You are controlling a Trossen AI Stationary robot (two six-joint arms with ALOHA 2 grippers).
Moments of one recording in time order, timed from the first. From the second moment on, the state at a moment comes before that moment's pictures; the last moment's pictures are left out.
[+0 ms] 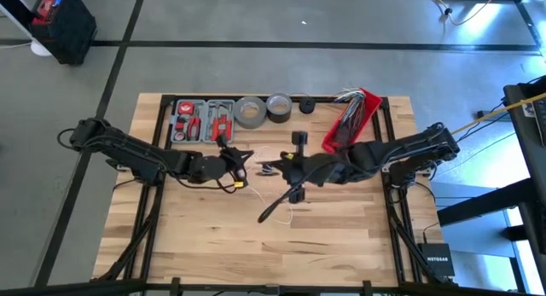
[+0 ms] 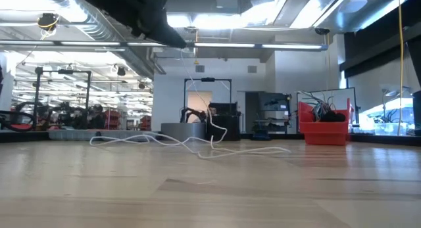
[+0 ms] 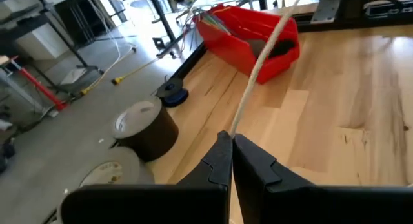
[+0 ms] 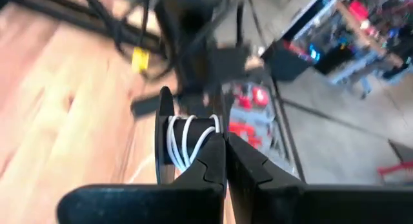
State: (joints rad) left arm -0.20 1.28 0.74 0.10 -0.77 -0.02; right arm 0.30 1.59 1.61 -0.59 0.52 -0.21
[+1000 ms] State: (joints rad) left arm -0.20 1.30 0.75 0.32 -0.38 -0.12; right arm 0.20 1.59 1.07 0.15 0.73 -0.14
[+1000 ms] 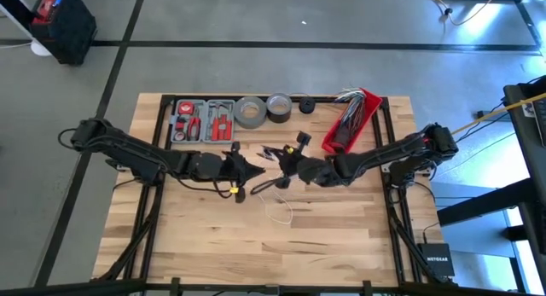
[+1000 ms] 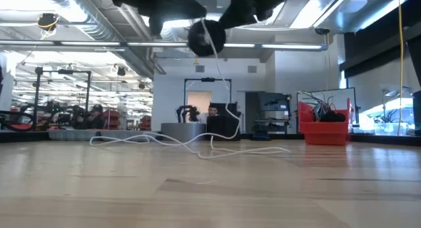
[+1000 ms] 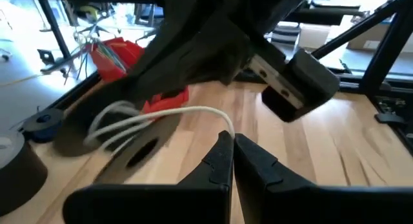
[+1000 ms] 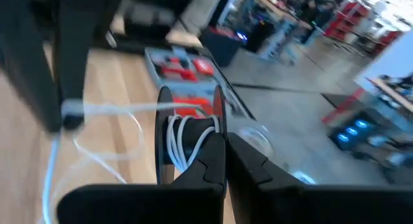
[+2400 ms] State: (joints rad) left arm -0.14 1.38 0.75 0.36 -0.40 -0.08; right arm 0.20 1.25 1.09 0.44 0.52 -0.27
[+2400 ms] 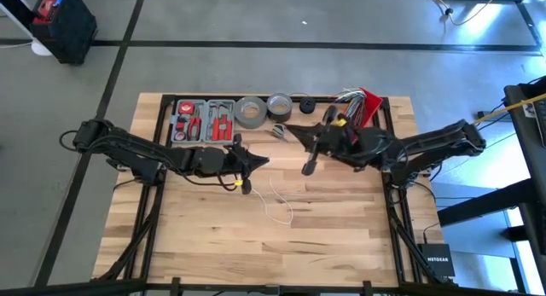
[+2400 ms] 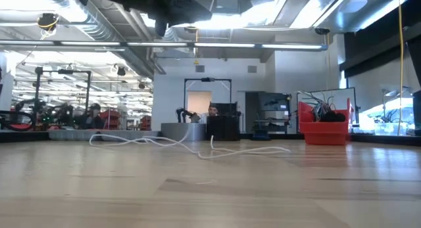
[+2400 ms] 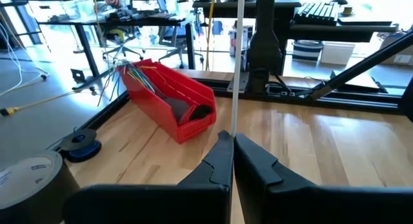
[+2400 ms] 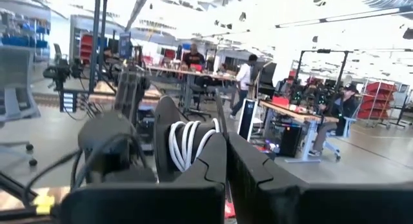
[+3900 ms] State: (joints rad) left arm -0.19 1.11 0.75 0.09 -0.53 -0.18; right arm 0.19 1.45 0.97 0.12 0.49 -0.19
